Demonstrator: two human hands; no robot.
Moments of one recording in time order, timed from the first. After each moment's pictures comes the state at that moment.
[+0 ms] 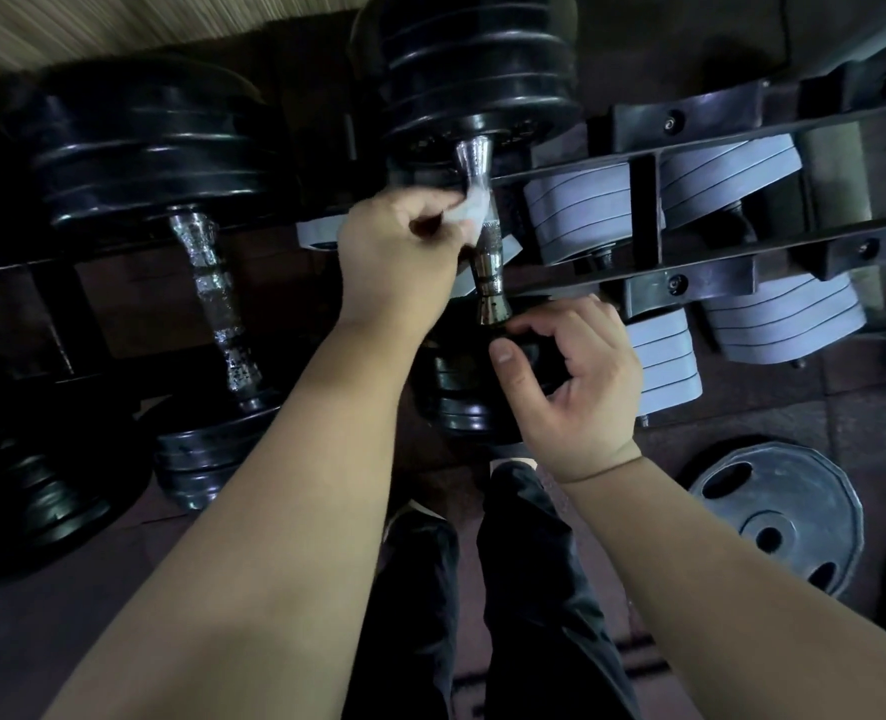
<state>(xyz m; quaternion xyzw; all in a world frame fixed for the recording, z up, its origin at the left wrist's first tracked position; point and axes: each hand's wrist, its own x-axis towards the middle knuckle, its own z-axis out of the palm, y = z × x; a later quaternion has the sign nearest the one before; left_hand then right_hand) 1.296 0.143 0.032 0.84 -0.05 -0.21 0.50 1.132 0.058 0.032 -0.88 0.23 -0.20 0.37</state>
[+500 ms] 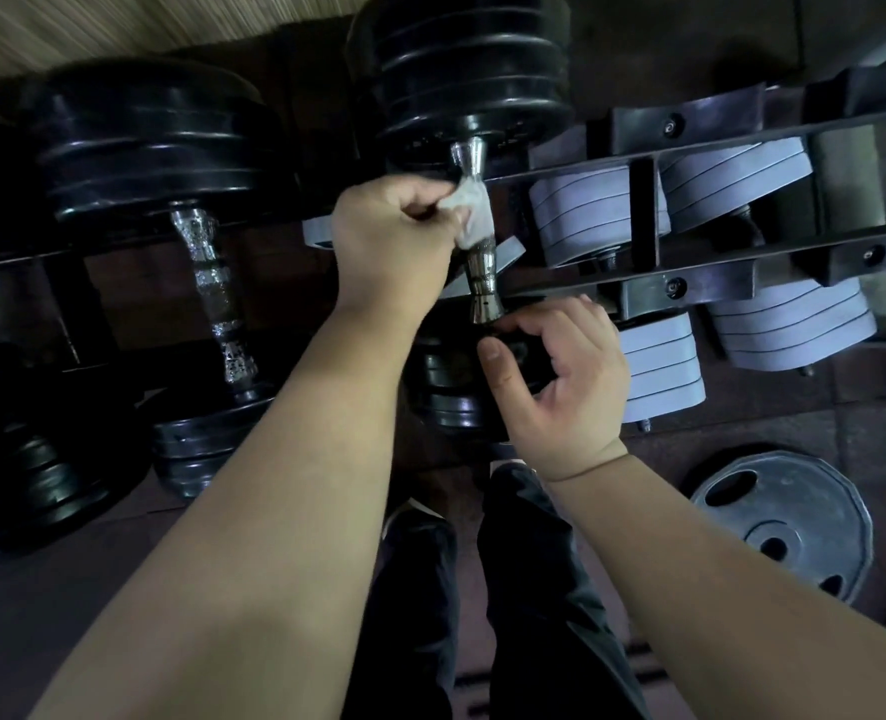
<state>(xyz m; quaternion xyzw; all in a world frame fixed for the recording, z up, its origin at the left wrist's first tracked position) 1.296 0.132 0.047 0.82 -0.01 -0.20 0.53 1.132 0.056 0.028 -0.88 0.23 -0.20 0.37</state>
